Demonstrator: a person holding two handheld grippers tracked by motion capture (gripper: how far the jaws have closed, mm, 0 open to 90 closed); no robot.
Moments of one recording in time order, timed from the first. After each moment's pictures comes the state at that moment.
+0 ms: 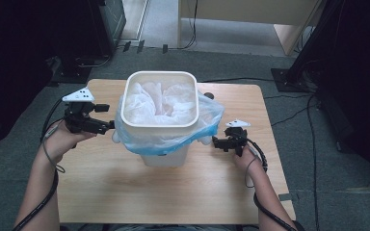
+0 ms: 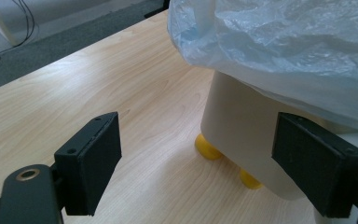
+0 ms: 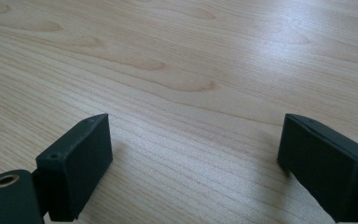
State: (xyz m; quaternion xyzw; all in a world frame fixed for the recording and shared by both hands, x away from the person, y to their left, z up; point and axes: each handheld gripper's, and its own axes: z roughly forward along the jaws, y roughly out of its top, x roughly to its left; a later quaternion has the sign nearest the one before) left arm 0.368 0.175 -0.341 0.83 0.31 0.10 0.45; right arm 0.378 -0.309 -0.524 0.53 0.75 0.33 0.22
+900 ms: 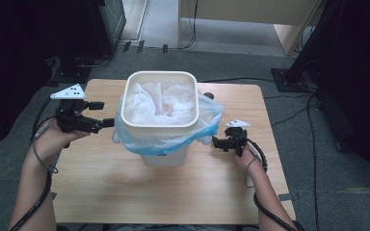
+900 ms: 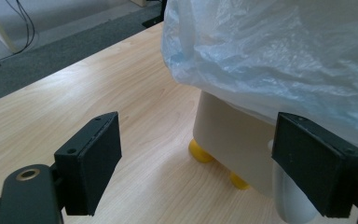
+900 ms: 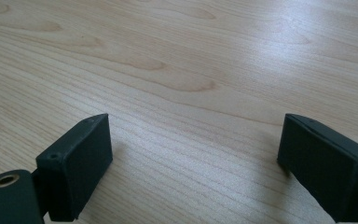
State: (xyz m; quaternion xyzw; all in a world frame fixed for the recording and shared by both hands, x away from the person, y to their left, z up) left arm 0.357 0.184 -0.318 0.83 0.30 0.10 0.46; right arm 0.378 -0.309 -0.524 0.53 0.75 0.33 0.22
